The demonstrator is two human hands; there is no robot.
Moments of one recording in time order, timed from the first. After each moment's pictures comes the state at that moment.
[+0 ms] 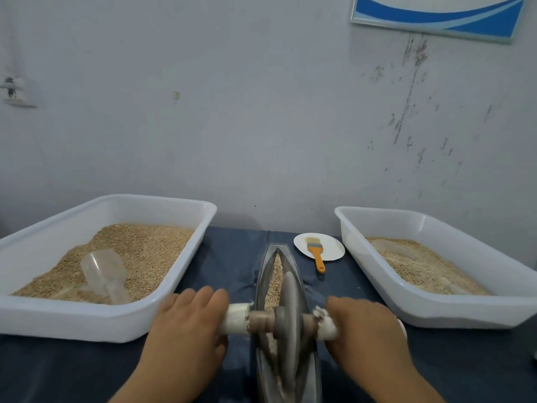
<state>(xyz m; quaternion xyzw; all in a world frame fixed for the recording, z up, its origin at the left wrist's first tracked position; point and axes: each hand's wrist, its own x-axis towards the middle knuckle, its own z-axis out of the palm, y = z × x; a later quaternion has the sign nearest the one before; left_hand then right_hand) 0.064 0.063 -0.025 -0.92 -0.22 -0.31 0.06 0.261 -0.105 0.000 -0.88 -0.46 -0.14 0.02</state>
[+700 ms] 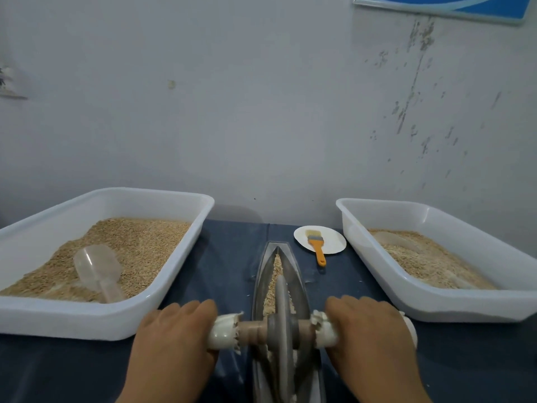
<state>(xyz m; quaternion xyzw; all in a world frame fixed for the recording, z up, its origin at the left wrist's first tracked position) 0.059 0.053 -0.019 -0.93 -0.31 -0.21 0.04 0.249 -0.104 0.000 -0.84 -0.50 -0.19 0.06</state>
